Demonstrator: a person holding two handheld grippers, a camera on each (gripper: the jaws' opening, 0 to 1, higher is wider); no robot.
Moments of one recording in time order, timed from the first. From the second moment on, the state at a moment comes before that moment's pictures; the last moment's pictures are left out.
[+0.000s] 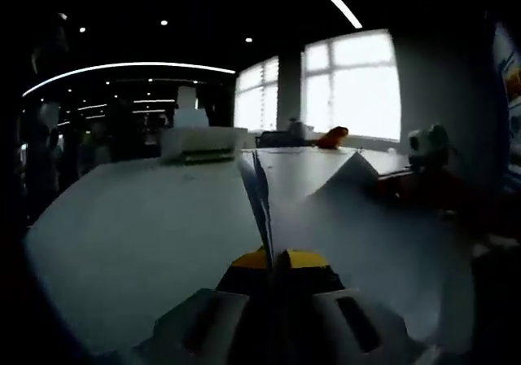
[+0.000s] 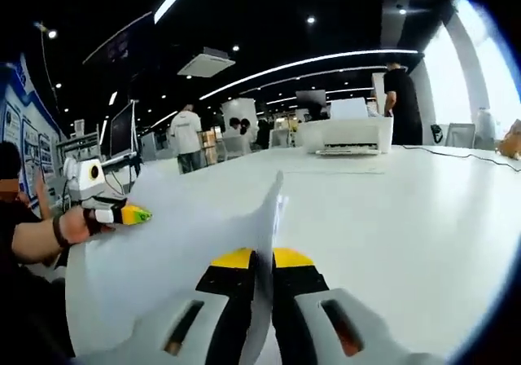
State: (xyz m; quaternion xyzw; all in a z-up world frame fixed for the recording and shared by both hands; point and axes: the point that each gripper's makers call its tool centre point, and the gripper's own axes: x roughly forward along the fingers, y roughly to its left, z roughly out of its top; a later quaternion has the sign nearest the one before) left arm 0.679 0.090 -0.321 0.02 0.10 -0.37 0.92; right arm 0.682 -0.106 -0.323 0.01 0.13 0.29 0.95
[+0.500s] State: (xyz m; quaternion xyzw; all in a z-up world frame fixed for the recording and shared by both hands) left arm 0.685 0.101 -0.331 0.07 0.11 -0.34 0.93; right arm 0.691 -0.113 -0.337 -0.05 0.14 0.28 0.95
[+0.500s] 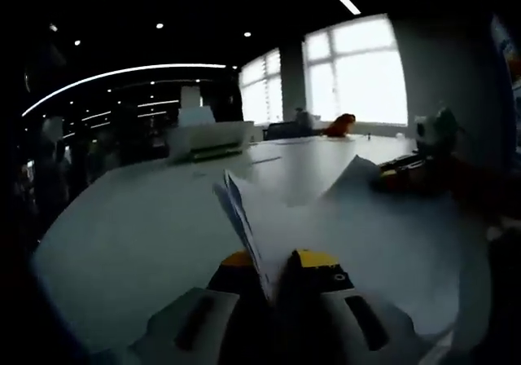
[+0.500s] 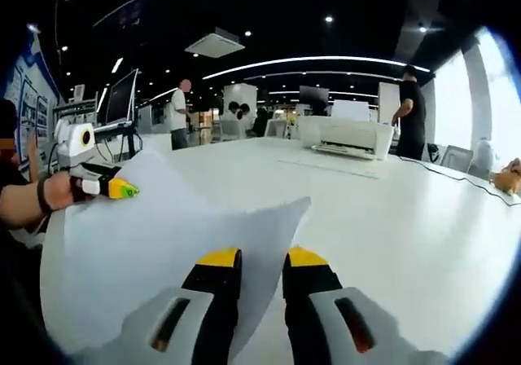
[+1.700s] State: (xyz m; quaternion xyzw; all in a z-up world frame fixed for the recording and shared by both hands) left arm 0.693 0.118 -0.335 0.07 0.12 -0.28 0.95; right arm 0.695 -0.120 -0.347 -0.08 0.16 0.24 0.95
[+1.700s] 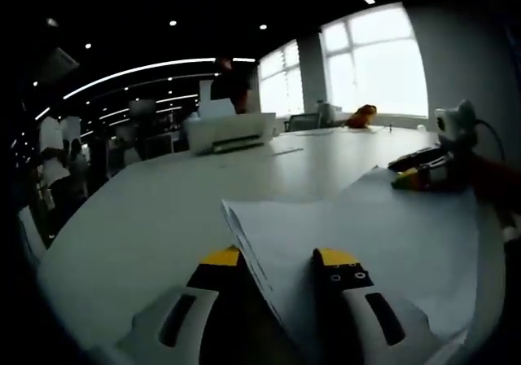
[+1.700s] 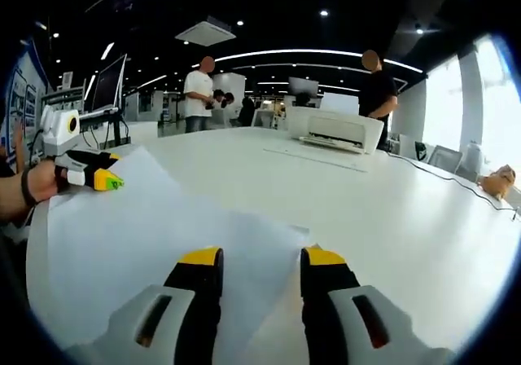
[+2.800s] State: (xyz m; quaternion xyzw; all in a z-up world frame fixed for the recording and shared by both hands) left arm 0.696 0.128 -0.325 0.03 0.11 -0.27 0.96; right arm 0.694 -0.118 -0.343 -0.09 0.15 0.24 0.96
